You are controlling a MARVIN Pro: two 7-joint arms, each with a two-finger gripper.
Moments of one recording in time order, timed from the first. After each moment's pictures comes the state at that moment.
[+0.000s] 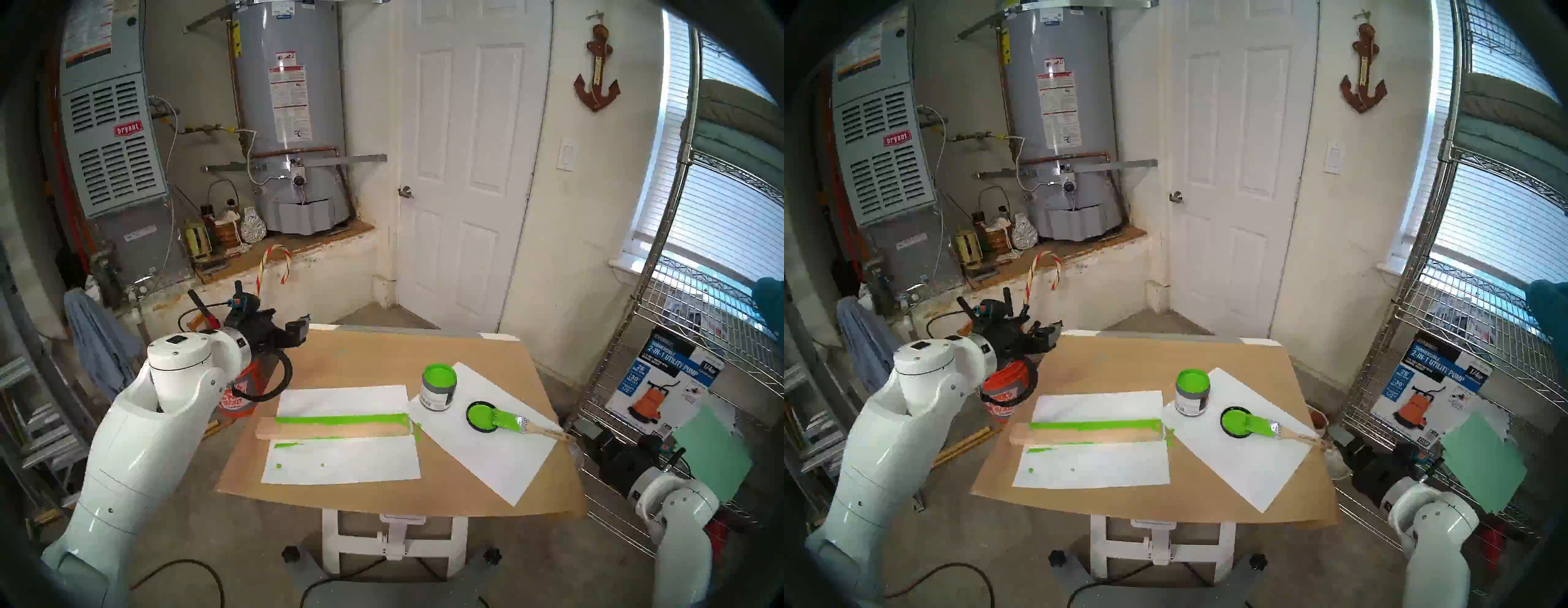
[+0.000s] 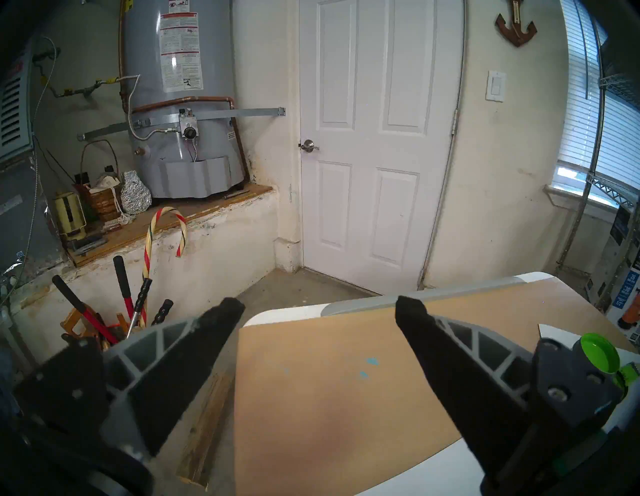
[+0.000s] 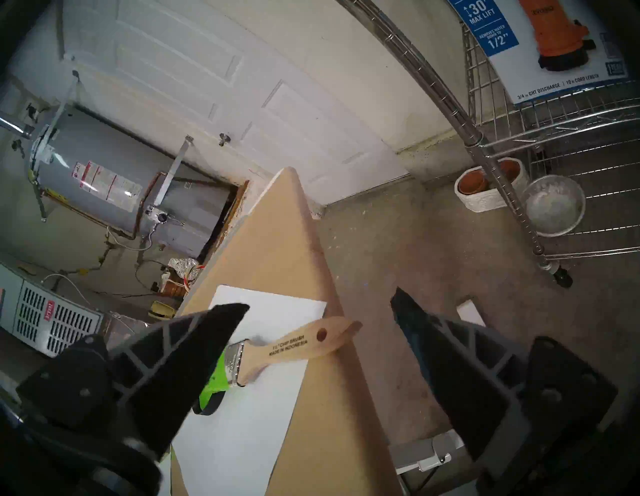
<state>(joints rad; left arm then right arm) 1.52 -1.00 -1.50 -1.87 -0.62 0.55 -0.02 -2.04 -1.38 2.10 -1.84 1.12 0.67 0.19</state>
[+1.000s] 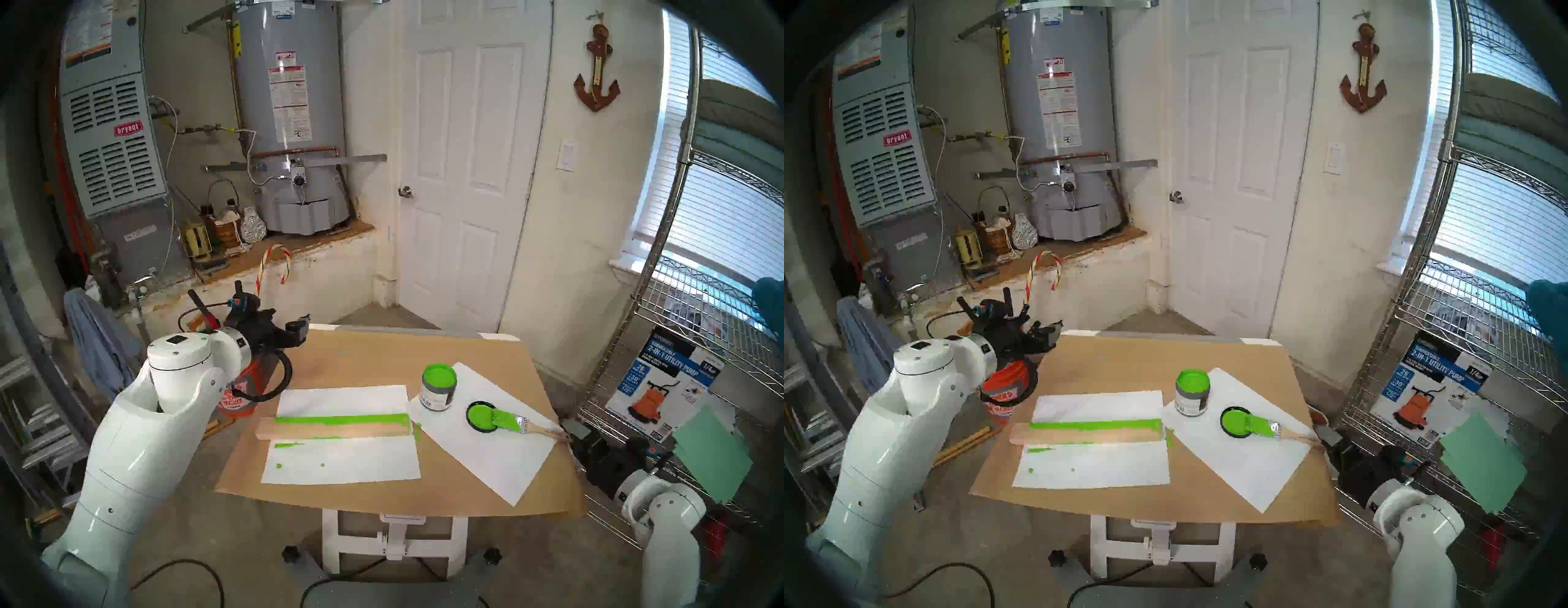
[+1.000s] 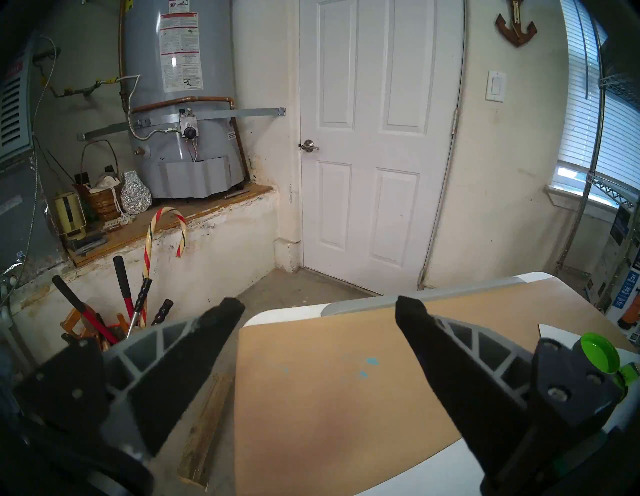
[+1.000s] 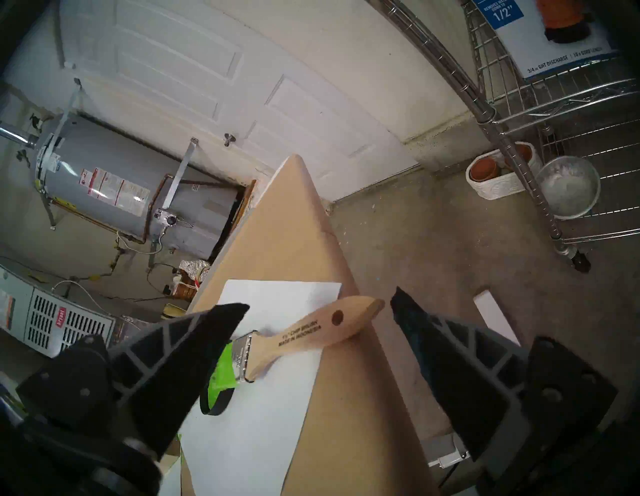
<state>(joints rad) 1.52 -1.00 -1.50 -1.87 -0.62 0.55 -0.02 -2.02 -1.41 2.06 -1.81 1.13 0.65 0.20</state>
